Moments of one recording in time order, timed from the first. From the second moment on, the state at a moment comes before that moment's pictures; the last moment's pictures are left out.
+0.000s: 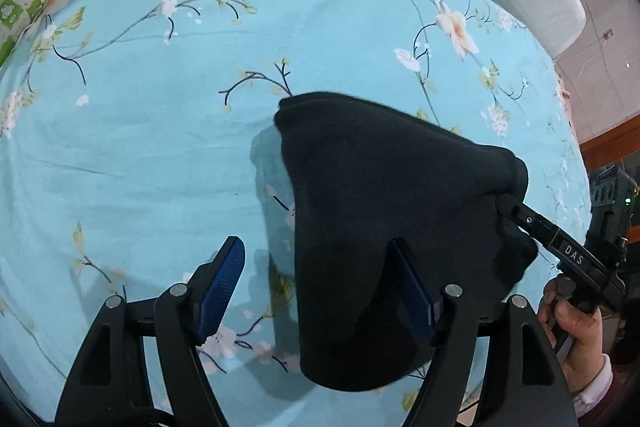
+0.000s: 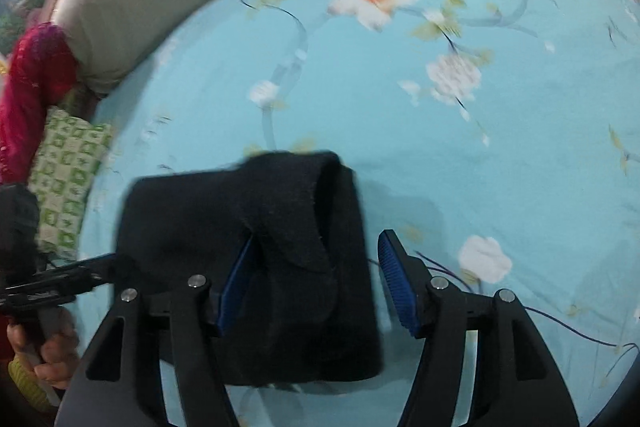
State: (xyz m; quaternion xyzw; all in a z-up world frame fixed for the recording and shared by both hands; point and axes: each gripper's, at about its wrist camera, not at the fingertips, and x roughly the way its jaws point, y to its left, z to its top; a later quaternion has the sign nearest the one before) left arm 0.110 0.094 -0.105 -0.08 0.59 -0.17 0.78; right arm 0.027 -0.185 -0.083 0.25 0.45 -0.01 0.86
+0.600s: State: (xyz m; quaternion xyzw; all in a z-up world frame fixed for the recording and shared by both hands) left arm 0.119 0.087 -0.135 -0.12 0.61 -0.19 0.75; right arm 0.012 -0.192 -0.110 0.32 0.45 0.07 0.83
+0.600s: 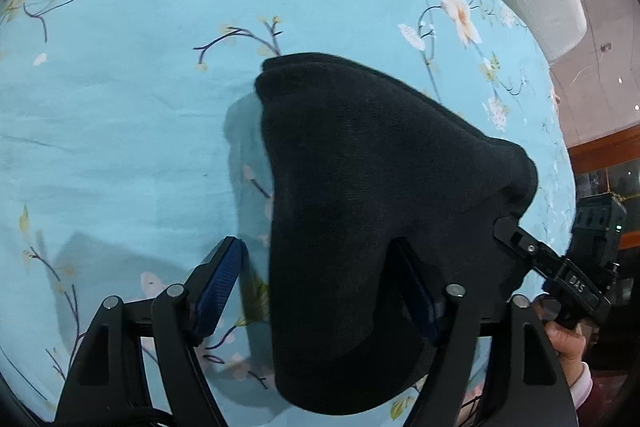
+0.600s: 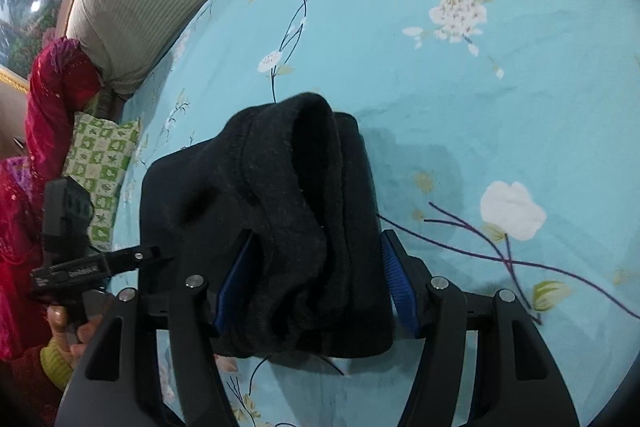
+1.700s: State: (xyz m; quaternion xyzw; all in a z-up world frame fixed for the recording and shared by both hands) left arm 0.158 0.170 -0.063 -0.11 0.52 -0.13 0.84; right arm 0.119 -0.116 -0.035 0.23 0.42 0.16 0.86
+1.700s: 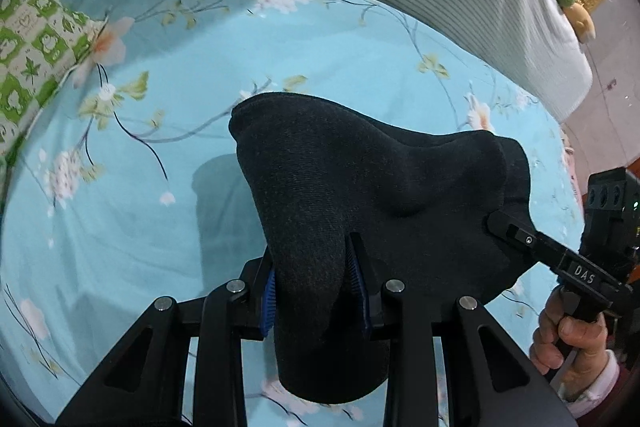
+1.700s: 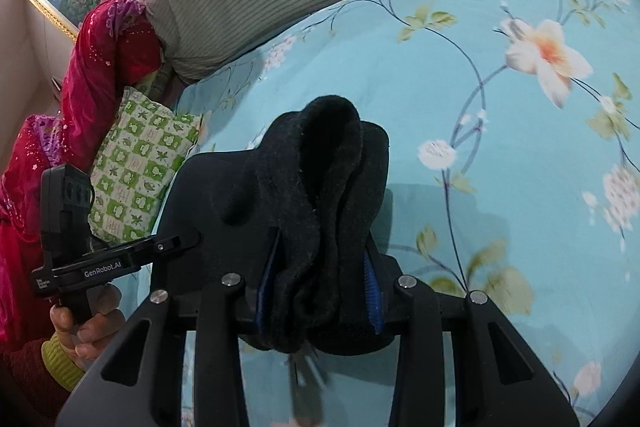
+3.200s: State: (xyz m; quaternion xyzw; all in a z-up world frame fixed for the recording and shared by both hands) left arm 0.110 0.173 -0.073 -0.04 0.51 -0.01 0.86; right arm 0.100 -0.115 -0.039 0.17 0.42 0.13 0.88
